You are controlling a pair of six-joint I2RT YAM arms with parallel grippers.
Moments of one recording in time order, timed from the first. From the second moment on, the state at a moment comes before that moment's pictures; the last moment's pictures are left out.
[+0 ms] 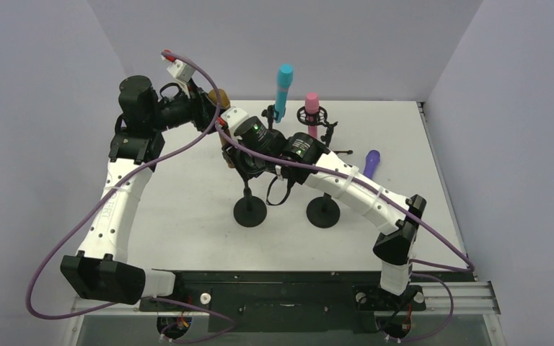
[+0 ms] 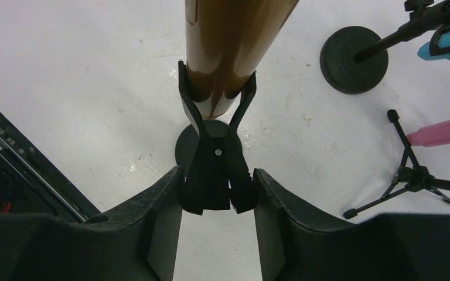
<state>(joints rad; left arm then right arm) -0.14 1.33 1.49 -0.22 0.89 -0.25 1.05 1.84 2.08 -0.93 0.22 0.12</state>
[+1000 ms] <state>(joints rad) -0.14 1.30 1.40 -0.07 0.97 -0.34 1.04 1.75 1.94 -0.88 0.17 0.04</state>
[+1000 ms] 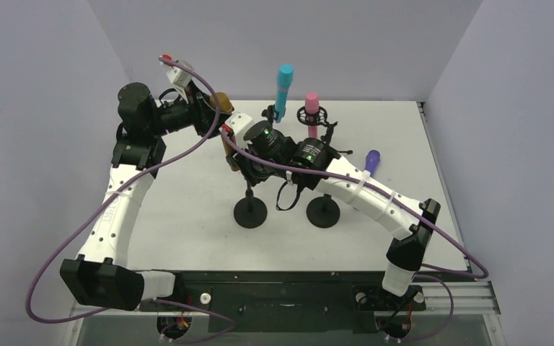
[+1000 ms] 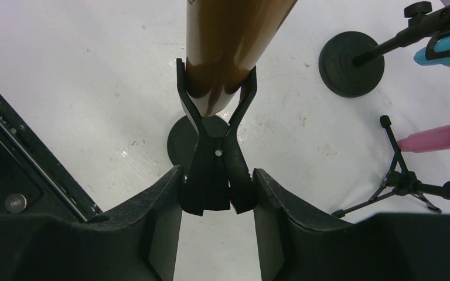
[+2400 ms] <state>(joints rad) -0.12 1.13 1.39 -0.21 0.28 -0.28 1.01 1.77 1.92 -0.74 0.25 0.07</state>
